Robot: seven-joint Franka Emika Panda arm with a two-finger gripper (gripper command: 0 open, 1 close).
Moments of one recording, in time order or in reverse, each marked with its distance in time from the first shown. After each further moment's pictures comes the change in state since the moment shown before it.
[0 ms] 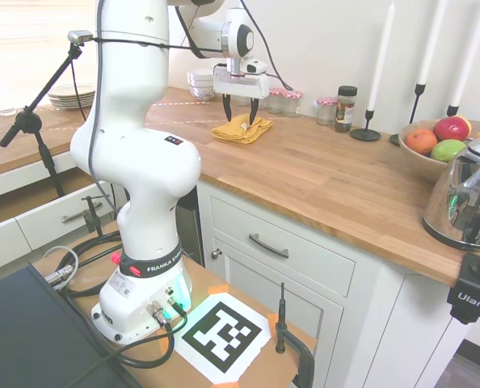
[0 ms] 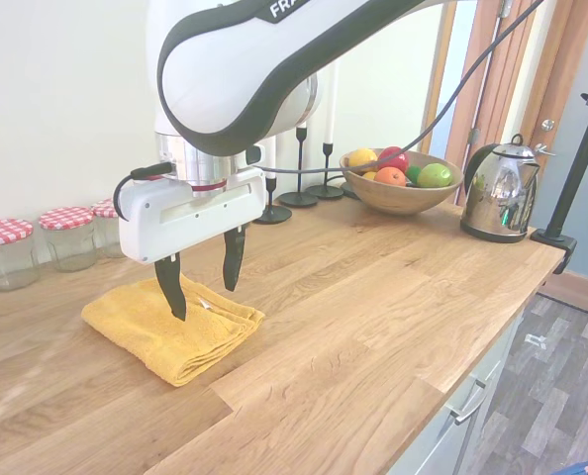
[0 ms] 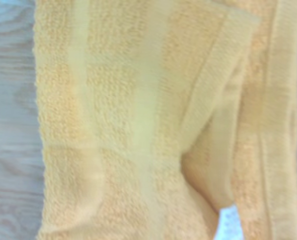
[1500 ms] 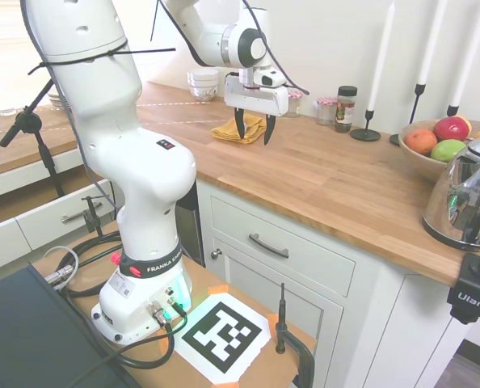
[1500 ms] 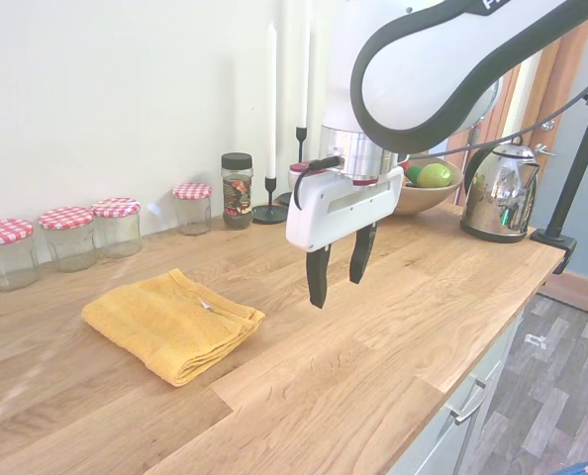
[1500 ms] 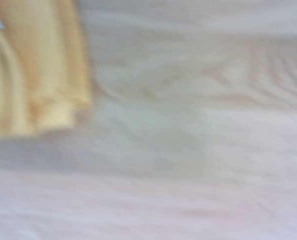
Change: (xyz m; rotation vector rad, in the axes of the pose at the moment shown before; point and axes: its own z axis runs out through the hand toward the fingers) arm -0.009 0.172 -0.011 0.025 0.011 0.098
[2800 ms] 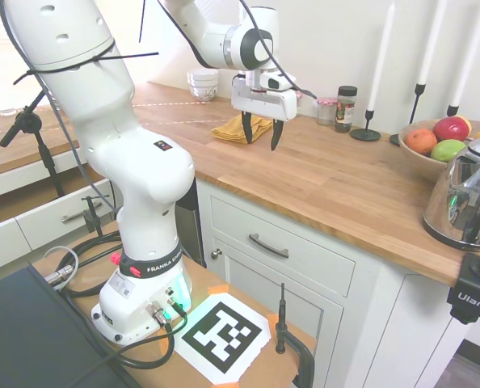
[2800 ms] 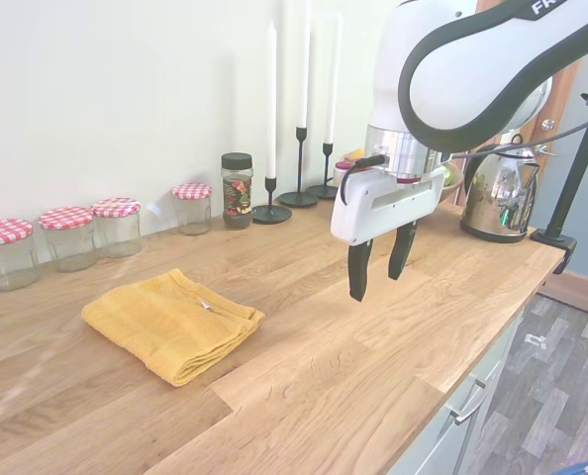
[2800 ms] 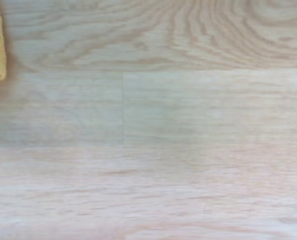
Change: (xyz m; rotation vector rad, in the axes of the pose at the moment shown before) arm 0.013 0.070 0.004 -0.017 -0.002 0.098
